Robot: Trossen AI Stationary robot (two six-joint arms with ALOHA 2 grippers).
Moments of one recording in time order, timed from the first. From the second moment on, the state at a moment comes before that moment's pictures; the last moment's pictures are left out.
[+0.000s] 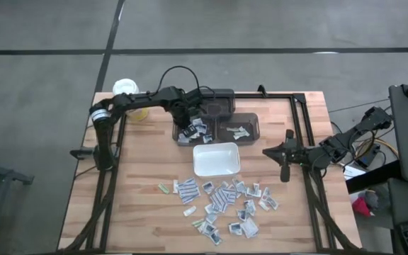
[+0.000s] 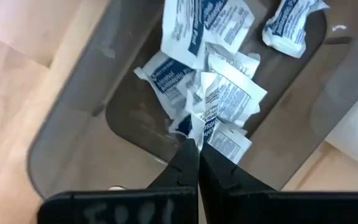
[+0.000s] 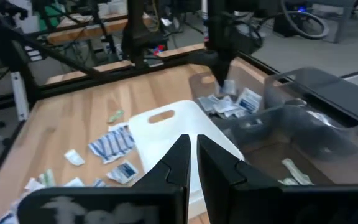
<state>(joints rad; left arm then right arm) 0.47 1.87 1.49 -1.01 0.09 -0.10 0.56 0.58 0.47 -0.25 0.76 0.43</state>
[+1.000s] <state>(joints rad) 0.47 1.87 1.66 -1.07 0.09 -0.24 0.53 0.50 0.46 -0.26 0.76 0.27</state>
